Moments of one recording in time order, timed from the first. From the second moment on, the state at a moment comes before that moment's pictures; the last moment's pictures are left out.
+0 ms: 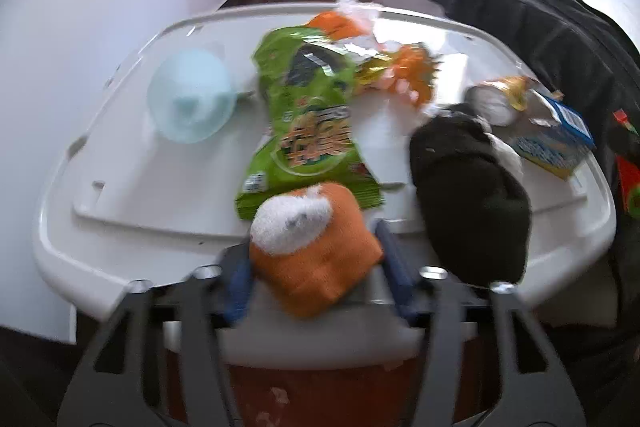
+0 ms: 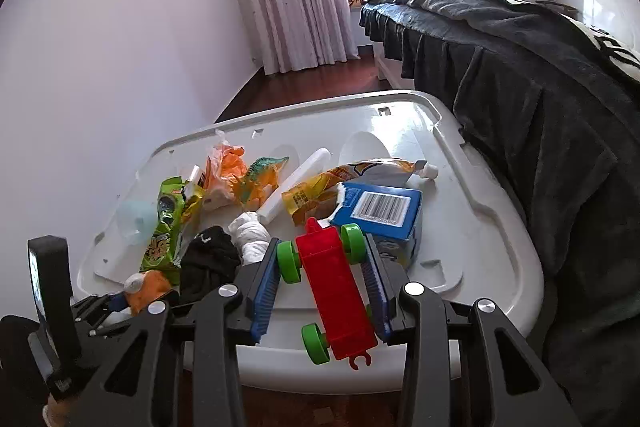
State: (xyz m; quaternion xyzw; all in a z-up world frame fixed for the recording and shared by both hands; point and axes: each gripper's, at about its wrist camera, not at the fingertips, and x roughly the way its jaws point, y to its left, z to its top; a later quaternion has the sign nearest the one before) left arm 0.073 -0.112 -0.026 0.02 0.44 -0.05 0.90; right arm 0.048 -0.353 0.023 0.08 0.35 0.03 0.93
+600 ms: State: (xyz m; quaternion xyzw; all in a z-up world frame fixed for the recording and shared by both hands) left arm 0.015 -0.069 0.021 -0.02 0.41 -0.10 0.90; right arm 0.042 -0.336 0.018 0.07 0.36 0.06 0.93
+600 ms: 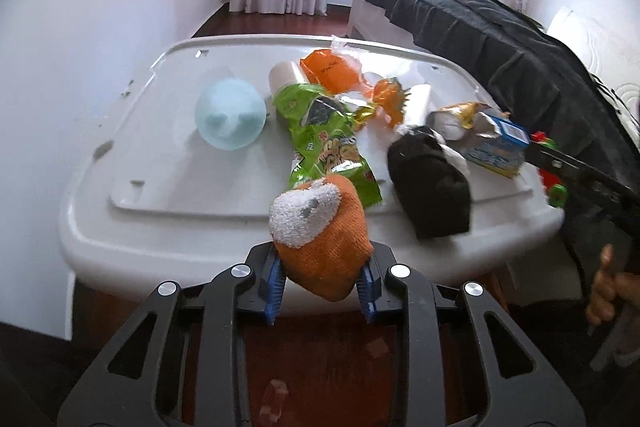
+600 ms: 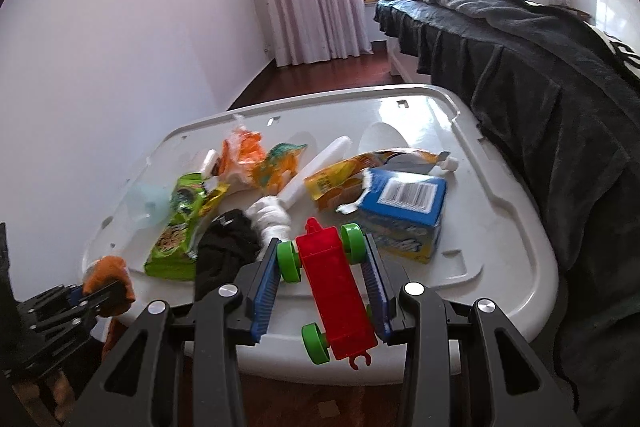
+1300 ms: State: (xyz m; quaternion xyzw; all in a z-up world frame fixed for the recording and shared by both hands) left arm -0.062 -0.051 -0.035 0.01 0.52 -0.09 0.85; right arm -0.067 -0.245 -0.039 0.00 0.44 0.12 0.89
